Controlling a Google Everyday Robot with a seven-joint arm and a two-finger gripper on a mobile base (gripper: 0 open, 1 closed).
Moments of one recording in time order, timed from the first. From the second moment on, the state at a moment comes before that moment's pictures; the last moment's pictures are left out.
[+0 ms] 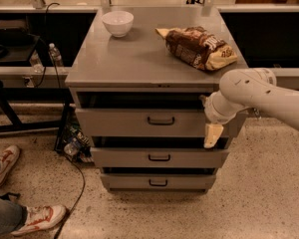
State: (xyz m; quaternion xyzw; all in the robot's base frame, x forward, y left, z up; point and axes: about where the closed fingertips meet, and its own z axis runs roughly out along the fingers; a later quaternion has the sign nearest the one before) arm 0.640 -0.199 0.661 -0.70 0.68 -0.07 0.20
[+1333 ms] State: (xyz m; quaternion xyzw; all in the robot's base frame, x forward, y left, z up) arm 0.546 -0.247 0.677 -0.68 0.72 -0.06 0.14
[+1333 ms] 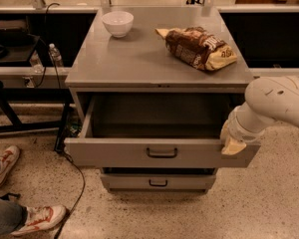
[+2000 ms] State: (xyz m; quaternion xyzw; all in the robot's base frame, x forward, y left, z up) arm 0.546 -0.247 0.681 -0.68 0.72 -0.06 0.14
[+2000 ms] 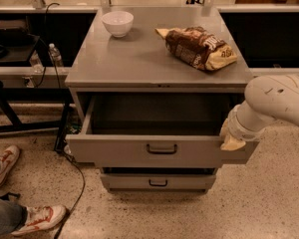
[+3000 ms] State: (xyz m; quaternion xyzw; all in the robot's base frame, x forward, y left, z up) arm 0.546 -0.247 0.681 -0.68 0.72 -0.06 0.14
